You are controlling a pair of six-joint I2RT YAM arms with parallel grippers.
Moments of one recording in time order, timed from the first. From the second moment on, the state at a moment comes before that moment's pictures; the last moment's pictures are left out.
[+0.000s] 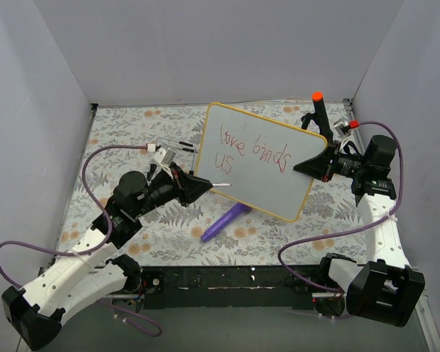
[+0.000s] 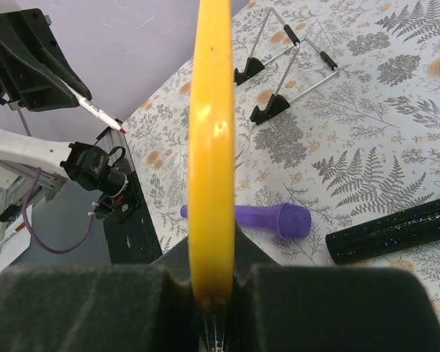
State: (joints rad) left arm -0.68 0.74 0.70 0.01 0.32 -0.54; right arm -0.20 1.04 0.82 -0.09 -1.38 0.25
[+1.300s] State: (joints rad) left arm -0.79 1.07 0.75 0.34 0.10 -0.35; right arm -0.20 1.04 0.82 -0.03 -1.37 0.34
